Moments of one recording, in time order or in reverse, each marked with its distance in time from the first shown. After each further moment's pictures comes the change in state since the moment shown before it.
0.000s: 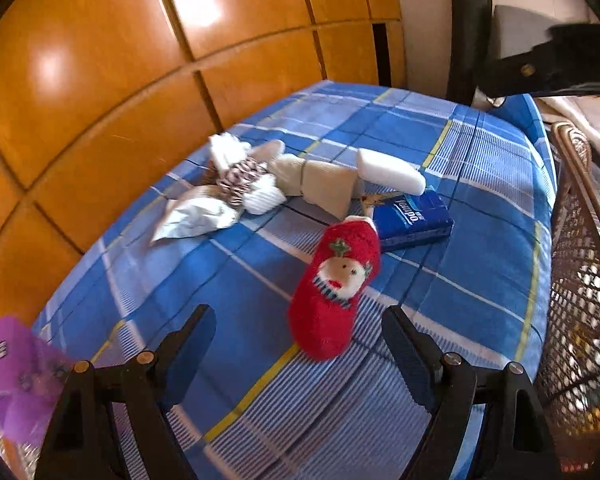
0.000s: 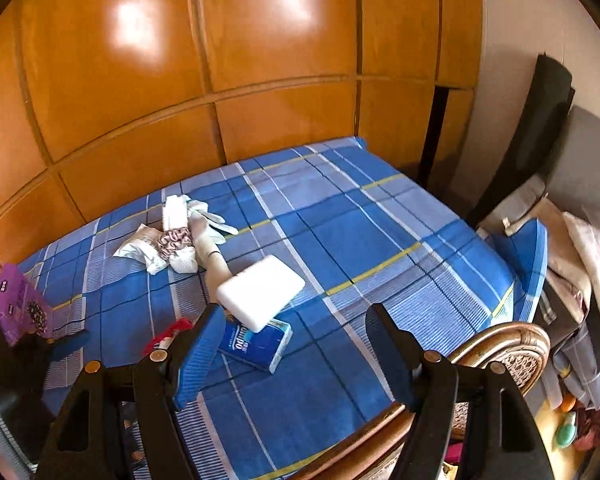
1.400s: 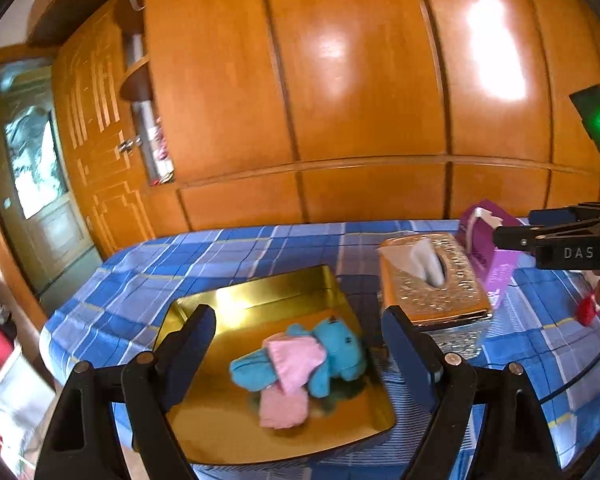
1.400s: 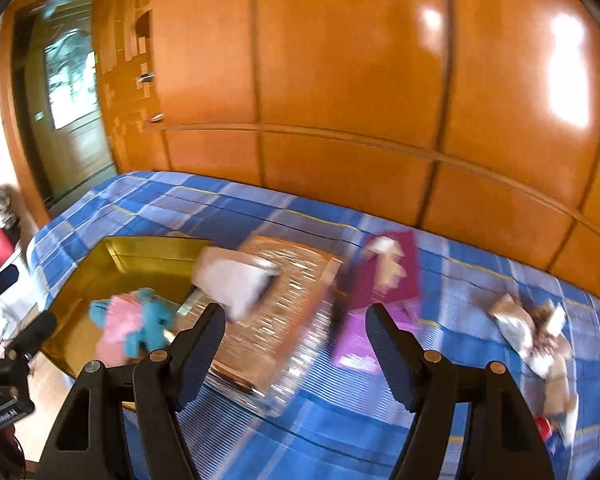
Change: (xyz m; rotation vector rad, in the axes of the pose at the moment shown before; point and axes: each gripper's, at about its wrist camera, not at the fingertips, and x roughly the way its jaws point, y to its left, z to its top) left arm -0.295 0.176 -0.256 -0.691 -0.163 0.785; right arm -0.087 0.362 -0.074 -0.656 -0.079 0.638
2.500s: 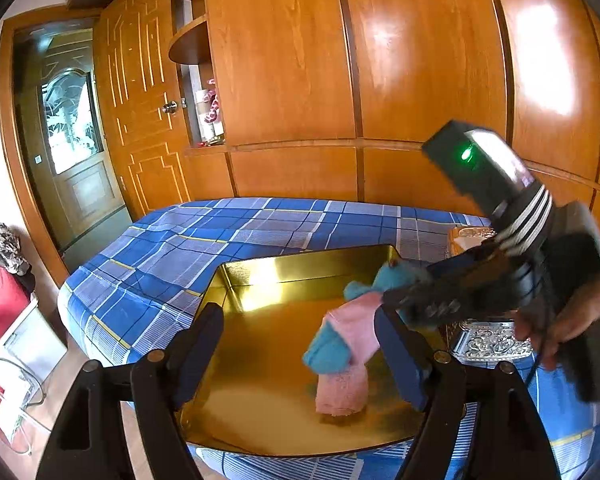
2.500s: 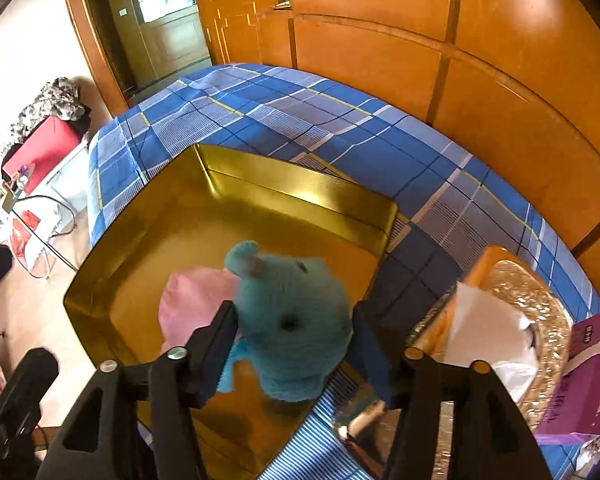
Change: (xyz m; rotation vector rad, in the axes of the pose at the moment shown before) left arm 0.020 0.065 -0.021 -0.141 0.084 0.127; right arm 0.135 0.163 0.025 -0.298 0.329 0.314
